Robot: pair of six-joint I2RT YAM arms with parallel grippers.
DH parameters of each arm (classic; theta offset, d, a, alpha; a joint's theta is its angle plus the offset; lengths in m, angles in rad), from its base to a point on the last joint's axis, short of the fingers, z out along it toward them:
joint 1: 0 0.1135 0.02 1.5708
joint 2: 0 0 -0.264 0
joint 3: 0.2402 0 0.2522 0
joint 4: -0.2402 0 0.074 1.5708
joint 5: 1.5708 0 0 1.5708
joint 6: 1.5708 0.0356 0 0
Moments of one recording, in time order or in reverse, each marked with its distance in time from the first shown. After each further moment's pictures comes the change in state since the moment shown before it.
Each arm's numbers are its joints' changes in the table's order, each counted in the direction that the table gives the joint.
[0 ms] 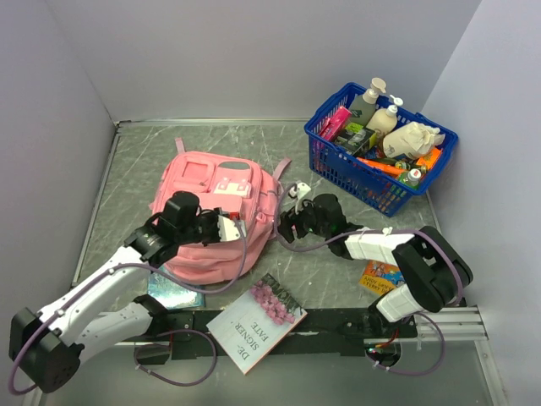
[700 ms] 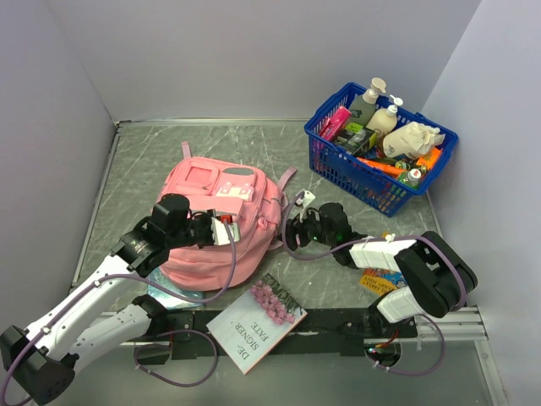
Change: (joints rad) left arm -0.003 0.114 0.053 -0.087 0.051 -0.015; right arm -0.002 0.046 -0.121 0.109 -0.089 0.039
